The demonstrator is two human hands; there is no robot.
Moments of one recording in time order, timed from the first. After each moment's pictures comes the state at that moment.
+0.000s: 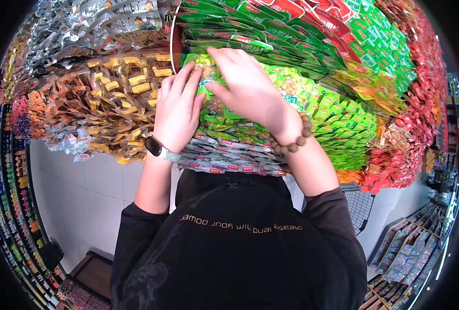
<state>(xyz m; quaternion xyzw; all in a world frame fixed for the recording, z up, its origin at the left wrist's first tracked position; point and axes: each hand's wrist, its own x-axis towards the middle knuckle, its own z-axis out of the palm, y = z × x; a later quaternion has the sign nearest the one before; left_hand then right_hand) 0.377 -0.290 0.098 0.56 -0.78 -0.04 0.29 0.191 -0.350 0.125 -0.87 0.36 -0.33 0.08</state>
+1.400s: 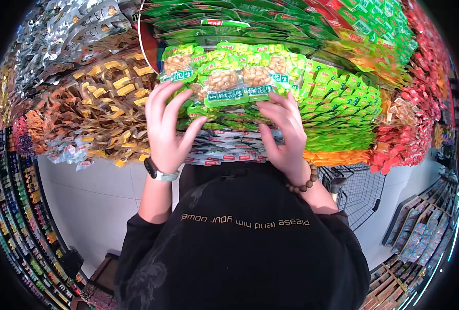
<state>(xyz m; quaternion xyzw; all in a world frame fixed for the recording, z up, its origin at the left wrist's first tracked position) 0.369 -0.250 0.101 0.49 -0.79 -0.05 0.38 0.105 -0.223 0.085 -0.75 0.44 -0.47 0.14</state>
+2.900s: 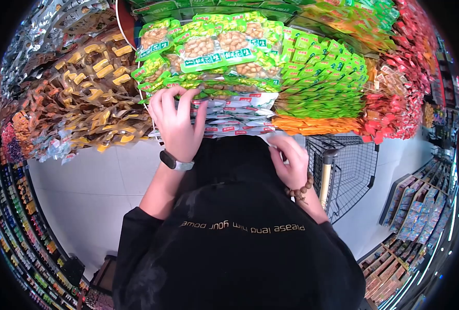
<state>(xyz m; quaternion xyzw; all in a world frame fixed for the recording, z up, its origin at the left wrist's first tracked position) 0.319 -0.197 0.058 0.55 -0.75 -0.02 0.37 0.069 -0.090 0.071 -0.69 0.57 -0.40 0.21</state>
